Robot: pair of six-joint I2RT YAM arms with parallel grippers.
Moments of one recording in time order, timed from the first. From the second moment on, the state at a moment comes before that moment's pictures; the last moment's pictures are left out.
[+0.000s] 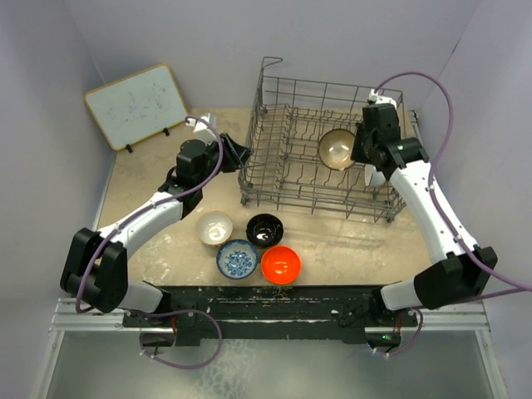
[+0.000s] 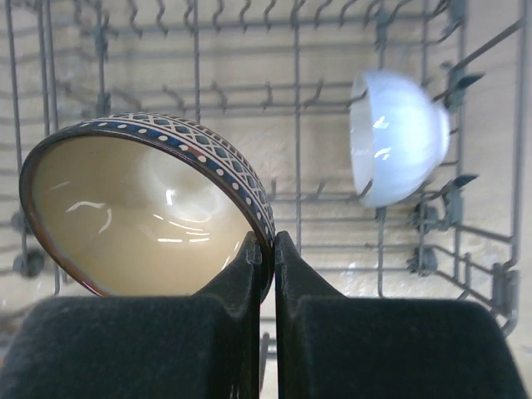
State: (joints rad) left arm -0.44 1.42 0.92 0.36 0.12 -0.66; right arm 0.26 1.38 1.43 -0.79 0.26 0.33
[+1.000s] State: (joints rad) left arm -0.53 1.14 0.79 0.13 0.19 -0.50; right arm 0.42 1.96 1.97 -1.38 1.11 0.42
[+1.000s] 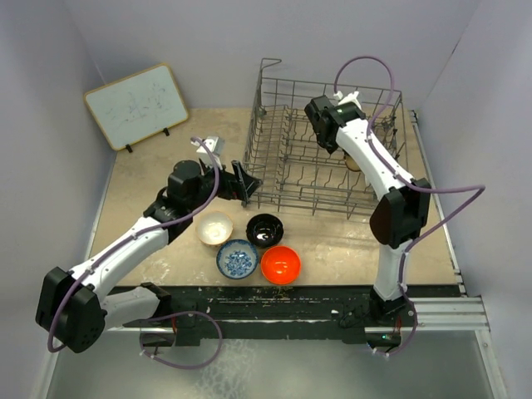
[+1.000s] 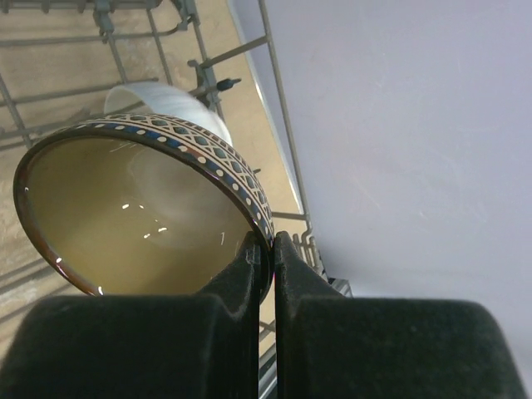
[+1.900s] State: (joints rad) left arm -0.54 1.27 0.70 0.39 0.38 -0.49; right arm 0.44 2.12 1.96 -1.36 1.33 0.38
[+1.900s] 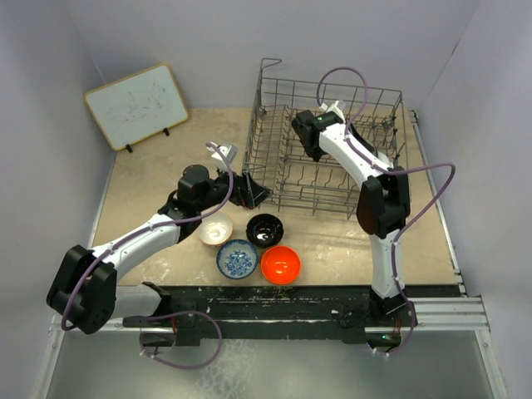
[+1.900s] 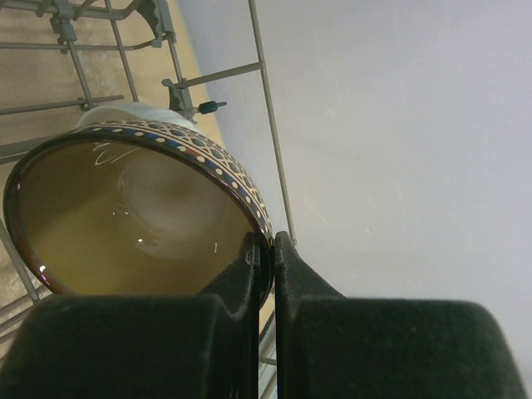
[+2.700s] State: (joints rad) left arm -0.56 1.27 0.70 0.40 0.40 -0.49; right arm 0.47 2.24 1.94 -1.36 1.54 0.30
